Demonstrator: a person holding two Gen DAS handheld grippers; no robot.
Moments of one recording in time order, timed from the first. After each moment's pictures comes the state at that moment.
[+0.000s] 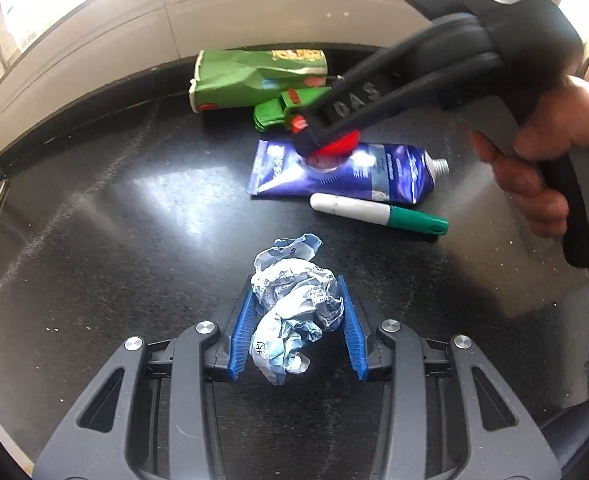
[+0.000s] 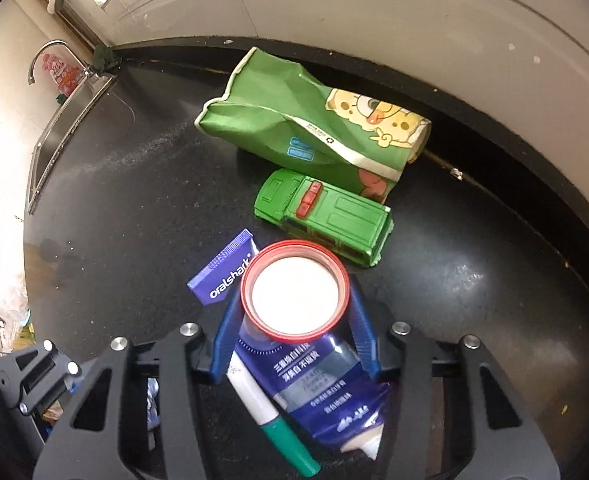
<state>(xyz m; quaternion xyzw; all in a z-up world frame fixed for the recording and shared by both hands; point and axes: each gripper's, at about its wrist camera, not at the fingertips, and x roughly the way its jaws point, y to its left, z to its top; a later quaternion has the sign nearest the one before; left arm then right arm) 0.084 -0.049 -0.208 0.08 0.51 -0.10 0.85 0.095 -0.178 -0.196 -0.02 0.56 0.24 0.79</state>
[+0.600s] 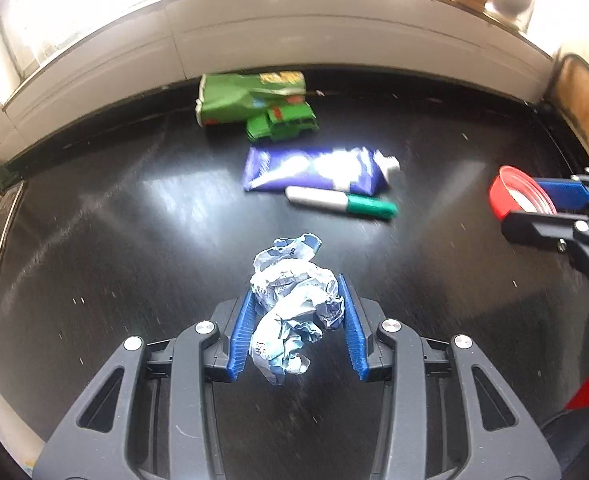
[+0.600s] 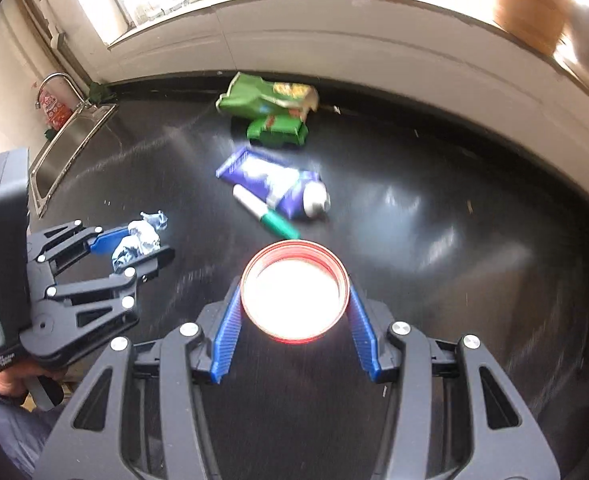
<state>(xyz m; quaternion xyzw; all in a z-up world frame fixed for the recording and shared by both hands) 0.032 -0.063 -0.170 0.09 0.51 -0.11 0.85 -0.104 -0.258 -0.125 0.02 0.52 0.13 0.84</state>
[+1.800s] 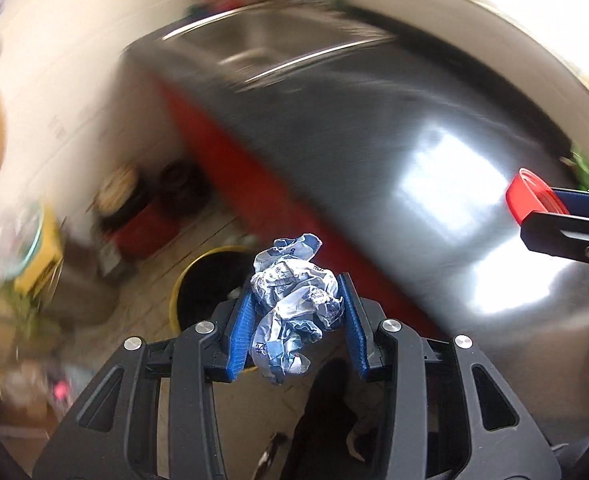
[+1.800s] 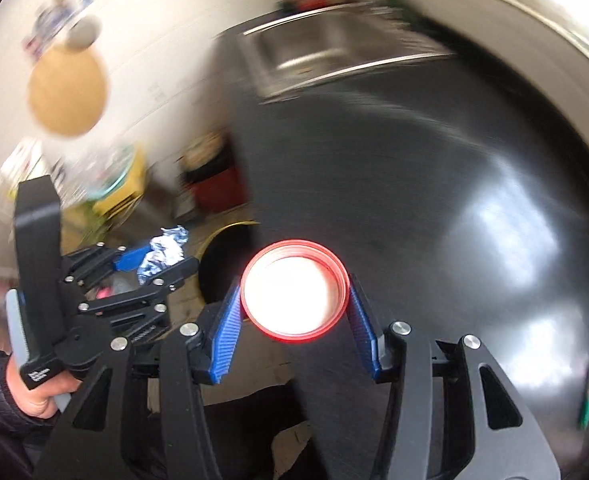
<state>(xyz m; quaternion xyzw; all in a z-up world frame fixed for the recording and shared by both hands) -0.204 0.301 -0.178 -0.16 0.49 0.30 0.80 -0.180 0.205 -0.119 -0.18 0.50 0.51 0.68</state>
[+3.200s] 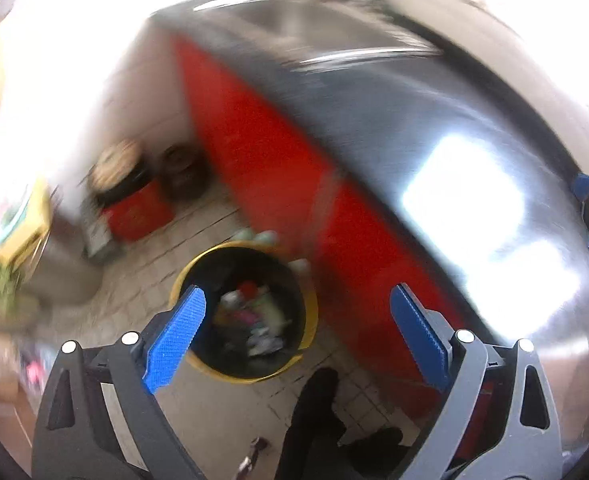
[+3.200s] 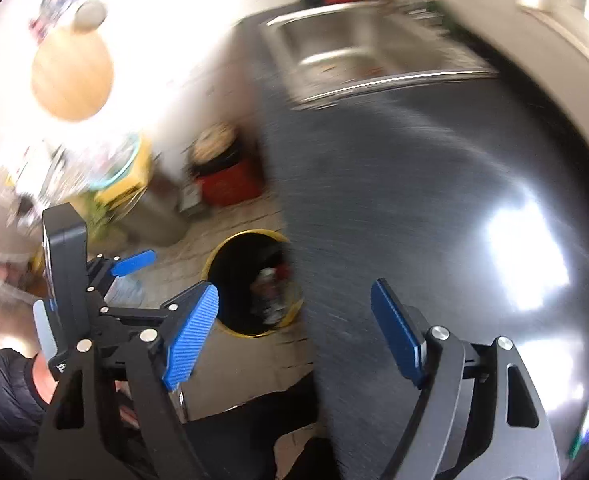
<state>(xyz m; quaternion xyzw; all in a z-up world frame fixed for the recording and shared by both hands) -0.203 0.342 -0.194 -0.20 0.47 0.26 0.82 -0.158 0.195 -0.096 -0.17 0.49 0.45 0.73</state>
